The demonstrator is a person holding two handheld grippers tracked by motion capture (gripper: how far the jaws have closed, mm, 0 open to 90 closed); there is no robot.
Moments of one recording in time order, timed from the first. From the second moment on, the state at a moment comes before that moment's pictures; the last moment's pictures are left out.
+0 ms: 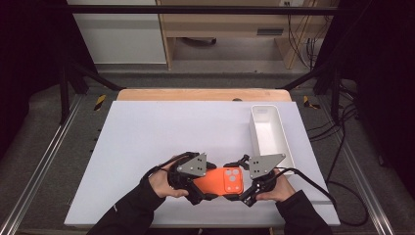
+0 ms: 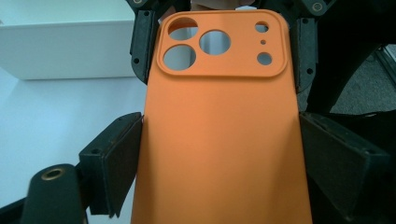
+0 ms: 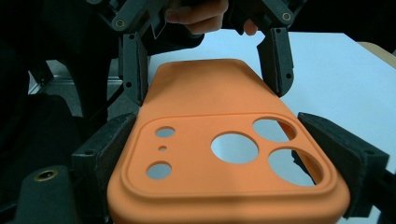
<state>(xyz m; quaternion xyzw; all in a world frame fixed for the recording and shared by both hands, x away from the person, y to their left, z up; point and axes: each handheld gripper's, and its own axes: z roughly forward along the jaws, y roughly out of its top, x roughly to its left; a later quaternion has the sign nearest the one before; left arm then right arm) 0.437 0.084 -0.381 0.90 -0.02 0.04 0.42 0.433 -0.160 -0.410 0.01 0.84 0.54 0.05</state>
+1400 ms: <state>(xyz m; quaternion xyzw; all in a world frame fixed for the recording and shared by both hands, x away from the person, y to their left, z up) 0.436 0.082 -0.381 0.90 -0.03 0.04 0.42 0.430 -0.160 -0.409 0.00 0.84 0.54 0.05</state>
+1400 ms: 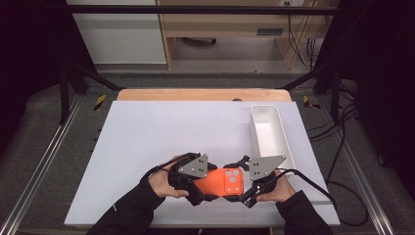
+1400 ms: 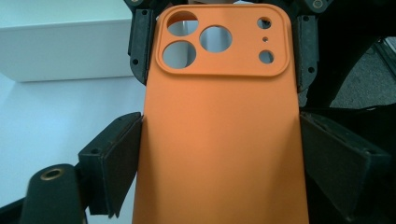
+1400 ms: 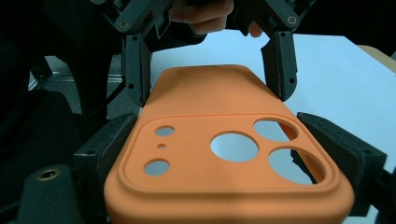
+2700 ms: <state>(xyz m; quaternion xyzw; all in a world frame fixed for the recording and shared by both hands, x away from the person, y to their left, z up) 0.439 0.116 -0.394 0.91 0.06 0.04 0.41 0.435 -0.181 -0.384 0.03 0.88 0.47 0.06</state>
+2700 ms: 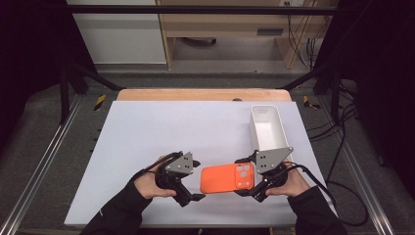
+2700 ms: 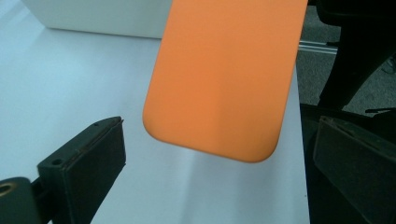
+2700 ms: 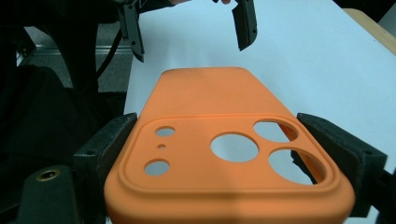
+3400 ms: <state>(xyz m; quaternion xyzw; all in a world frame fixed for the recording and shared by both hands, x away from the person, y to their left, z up) 0.439 0.110 -0.402 0.92 0.05 0.02 0.39 0.442 -0.163 -0.368 0.02 0.91 0.40 0.04</state>
